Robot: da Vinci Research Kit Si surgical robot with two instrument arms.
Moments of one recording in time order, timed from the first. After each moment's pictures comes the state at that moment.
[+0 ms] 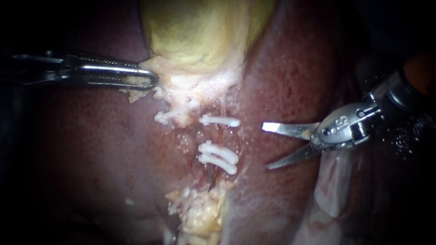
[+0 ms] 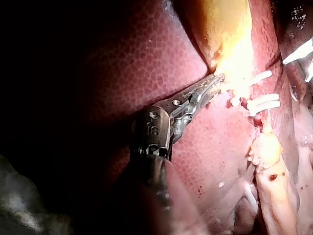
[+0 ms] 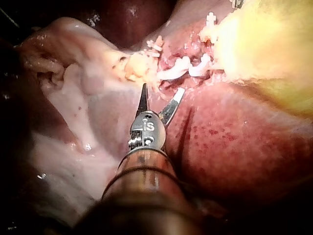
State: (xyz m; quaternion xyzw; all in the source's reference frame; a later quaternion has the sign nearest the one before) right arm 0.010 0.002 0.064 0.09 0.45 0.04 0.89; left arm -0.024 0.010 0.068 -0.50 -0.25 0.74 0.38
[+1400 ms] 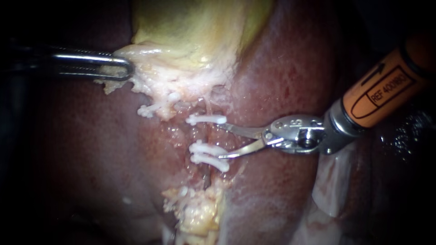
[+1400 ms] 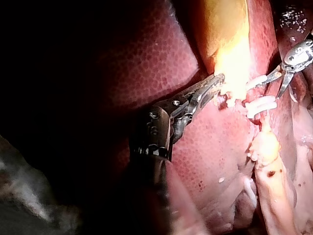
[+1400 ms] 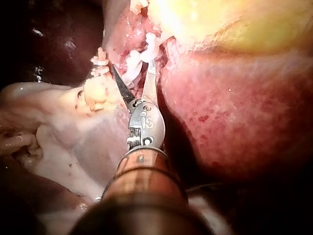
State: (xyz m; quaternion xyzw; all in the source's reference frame) right arm 0.018 0.002 0.071 0.32 0.52 0.16 0.78; left arm -0.021 0.011 0.063 -0.49 -0.24 0.74 0.39
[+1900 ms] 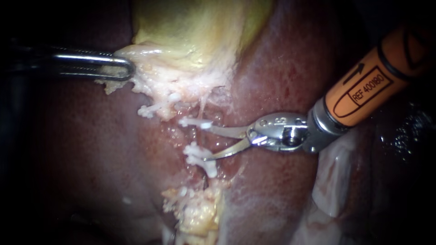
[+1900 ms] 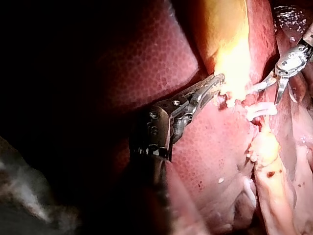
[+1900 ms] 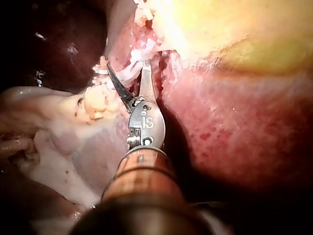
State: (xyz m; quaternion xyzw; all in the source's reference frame) right arm 0.021 0.001 0.072 0.35 0.54 0.11 0.75; left arm -0.021 0.011 0.064 -0.49 -0.24 0.74 0.39
